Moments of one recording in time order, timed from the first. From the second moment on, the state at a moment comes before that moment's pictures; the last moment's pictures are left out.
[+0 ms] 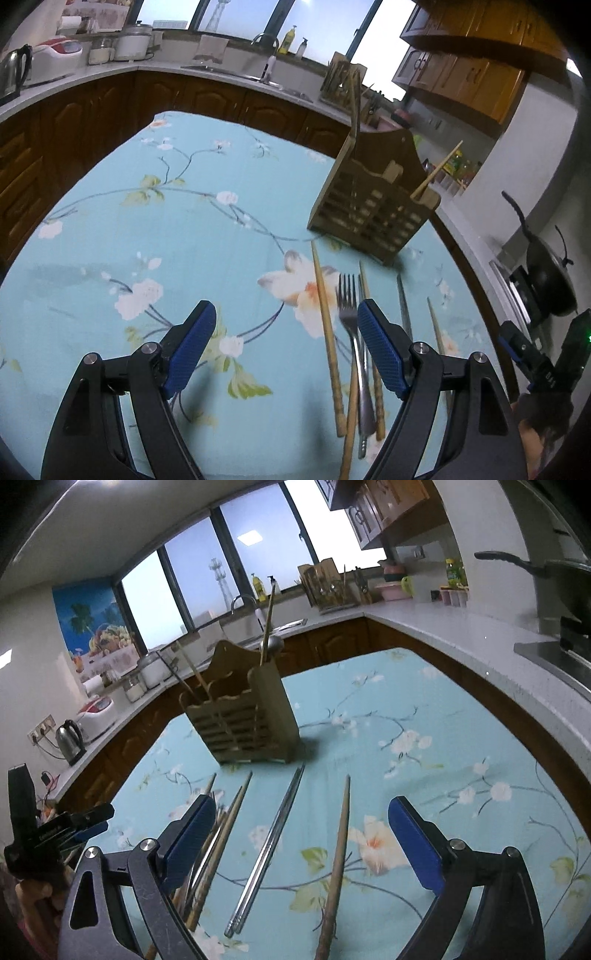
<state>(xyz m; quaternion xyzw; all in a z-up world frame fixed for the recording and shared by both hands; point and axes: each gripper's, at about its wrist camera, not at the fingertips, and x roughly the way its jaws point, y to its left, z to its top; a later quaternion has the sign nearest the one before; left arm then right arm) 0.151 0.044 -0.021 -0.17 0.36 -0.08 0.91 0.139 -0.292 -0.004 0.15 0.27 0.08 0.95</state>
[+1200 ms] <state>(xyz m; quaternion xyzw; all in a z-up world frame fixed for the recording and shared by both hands) 0.258 0.014 -0.037 -0.09 0.44 -0.07 0.89 0.249 -0.245 -0.057 0.10 0.43 0.08 0.89</state>
